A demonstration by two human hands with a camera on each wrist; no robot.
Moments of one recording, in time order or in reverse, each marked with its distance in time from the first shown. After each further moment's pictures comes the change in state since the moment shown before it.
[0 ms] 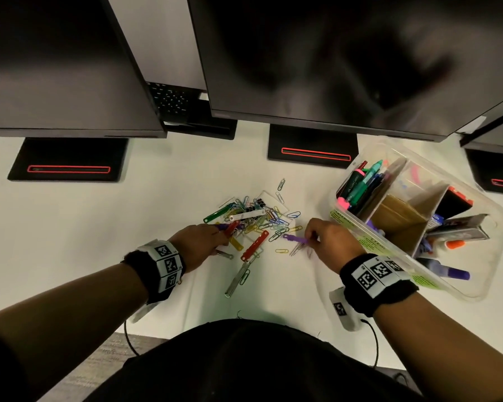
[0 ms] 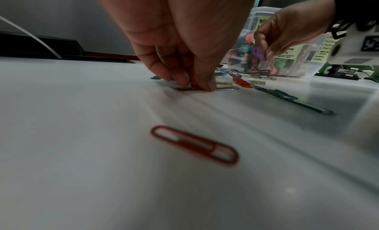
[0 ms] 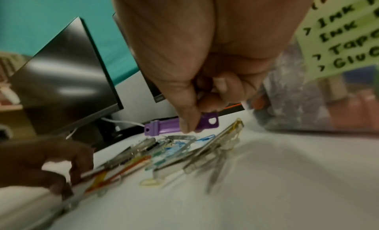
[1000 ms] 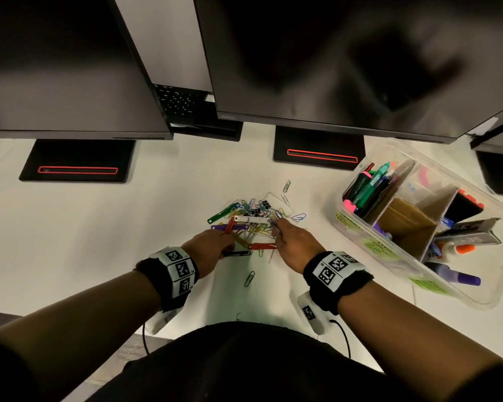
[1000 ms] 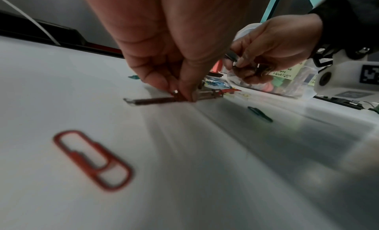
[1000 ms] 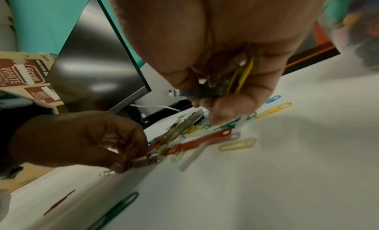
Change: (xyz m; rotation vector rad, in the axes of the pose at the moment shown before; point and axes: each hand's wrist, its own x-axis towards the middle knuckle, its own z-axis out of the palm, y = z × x) left_hand 0.003 0.014 0.005 -0.222 0.015 -0.176; right_hand 0.016 -0.060 0.025 0.157 -0.192 -0.007
